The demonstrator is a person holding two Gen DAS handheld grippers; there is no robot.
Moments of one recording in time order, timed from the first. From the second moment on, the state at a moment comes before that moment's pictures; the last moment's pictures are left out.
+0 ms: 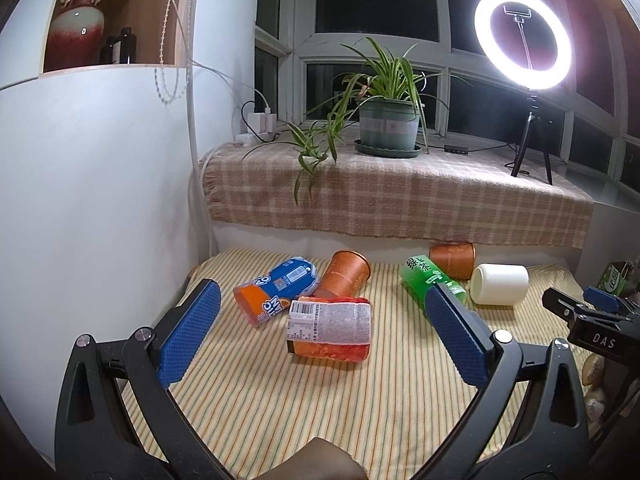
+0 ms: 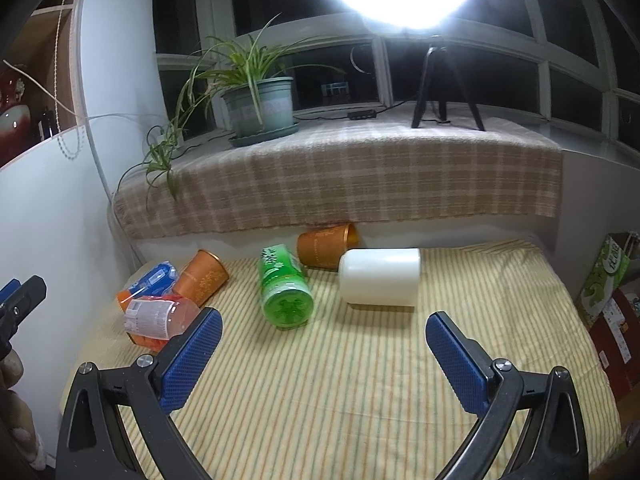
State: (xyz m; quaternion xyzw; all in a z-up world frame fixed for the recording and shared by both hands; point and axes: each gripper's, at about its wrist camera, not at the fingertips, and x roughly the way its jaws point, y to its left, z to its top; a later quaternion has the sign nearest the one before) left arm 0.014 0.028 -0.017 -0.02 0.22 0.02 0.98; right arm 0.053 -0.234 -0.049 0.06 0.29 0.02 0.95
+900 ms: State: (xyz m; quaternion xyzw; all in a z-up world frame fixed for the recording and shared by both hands) left arm 0.007 0.101 -0.060 -0.03 0.28 0.10 0.95; right arm 0.217 -0.140 -0.085 0.15 0.42 0.18 0.88
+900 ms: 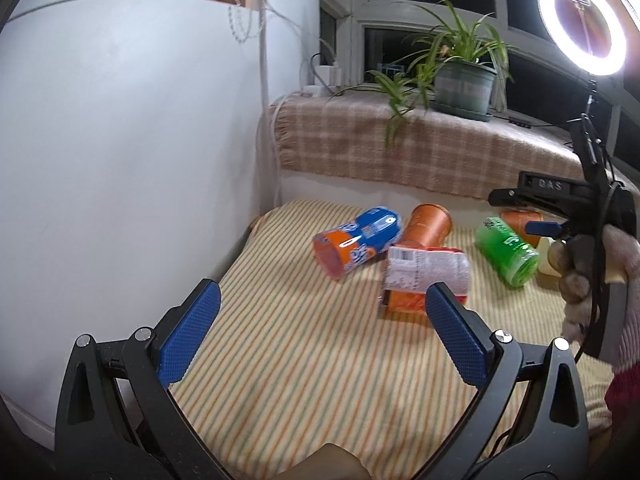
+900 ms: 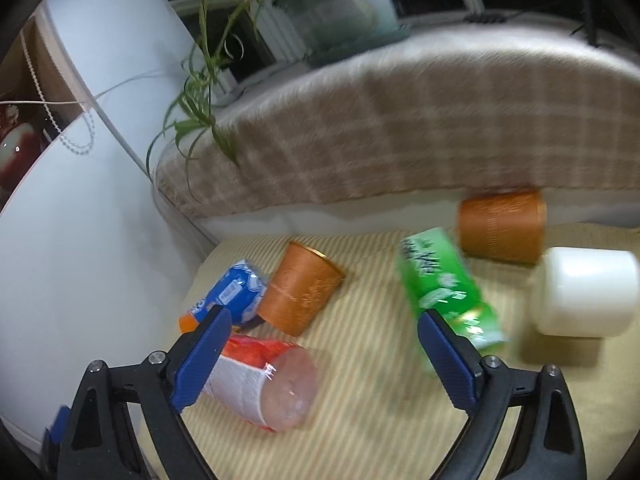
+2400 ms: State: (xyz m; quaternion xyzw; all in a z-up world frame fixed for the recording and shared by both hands) left arm 0.005 0.158 -0.089 -0.05 0.31 0.15 0.94; right arm 0.346 -0.064 -0.172 0.20 0.57 0.17 0.78
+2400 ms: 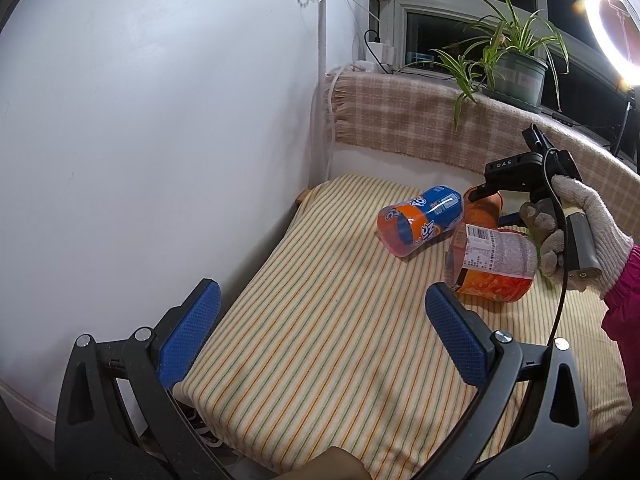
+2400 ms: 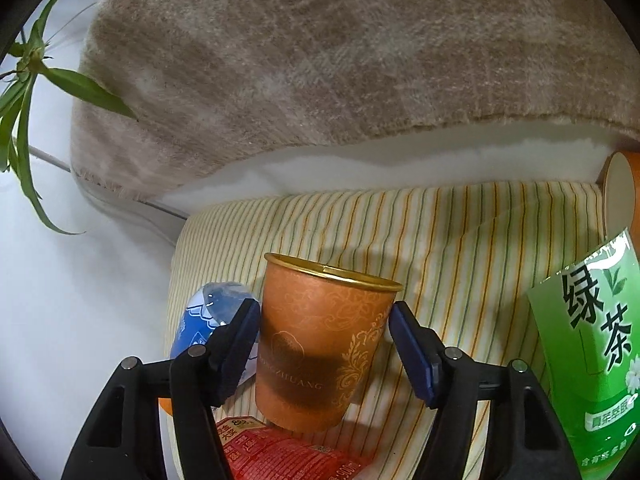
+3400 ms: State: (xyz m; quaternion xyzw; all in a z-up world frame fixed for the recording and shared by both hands) left arm 0.003 0.110 -0.070 -0.04 0.29 0.08 0.95; right arm 0.232 -0.143 -0.064 0.18 0.47 0.26 0.83
